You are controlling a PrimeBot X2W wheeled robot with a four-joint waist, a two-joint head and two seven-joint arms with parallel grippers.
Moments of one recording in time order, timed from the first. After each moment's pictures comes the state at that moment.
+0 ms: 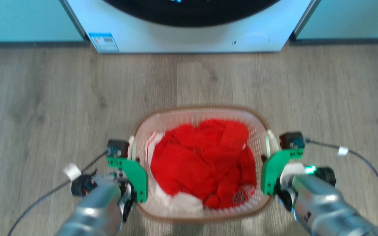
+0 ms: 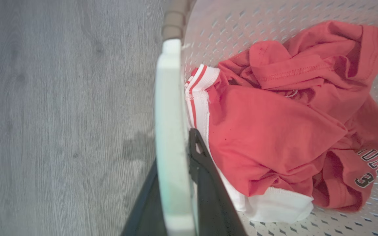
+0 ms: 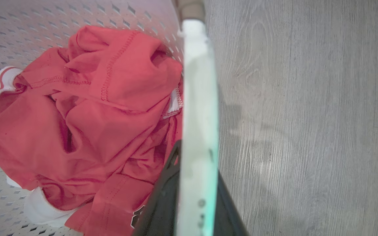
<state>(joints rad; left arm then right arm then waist) -0.62 0.03 -1.06 1.23 -0.96 0.01 -0.18 -0.68 -0.04 0.94 1.29 0.99 0.13 -0.15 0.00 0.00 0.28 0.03</state>
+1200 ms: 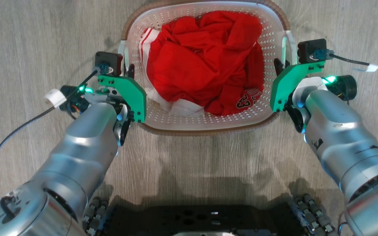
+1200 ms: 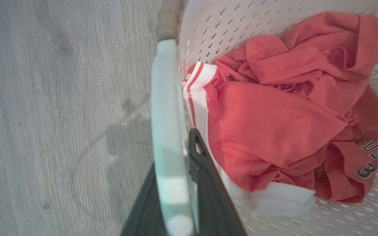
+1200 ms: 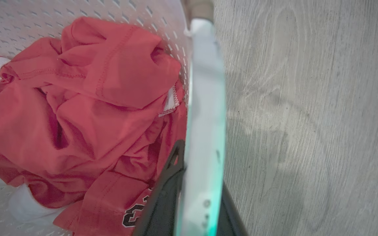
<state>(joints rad) -0.99 0.03 -1.08 1.22 -0.96 0.04 -0.24 -1.04 -0.06 0.73 1.31 0.73 0.13 -0.20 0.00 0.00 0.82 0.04</state>
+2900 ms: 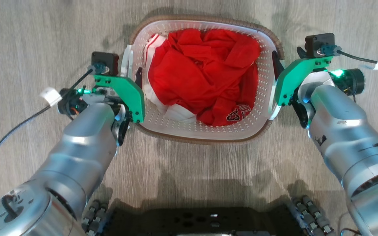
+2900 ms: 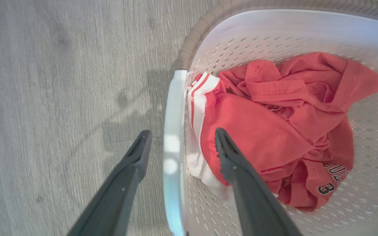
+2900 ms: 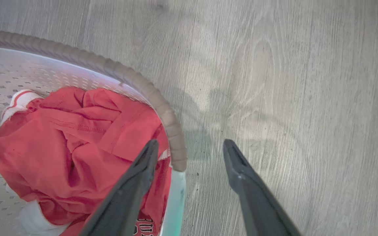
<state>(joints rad) -1.00 0.03 -1.13 1.25 -1.06 0.03 -0.24 -1.04 -0.07 0.55 1.30 0.55 0.13 -0.23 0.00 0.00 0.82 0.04</state>
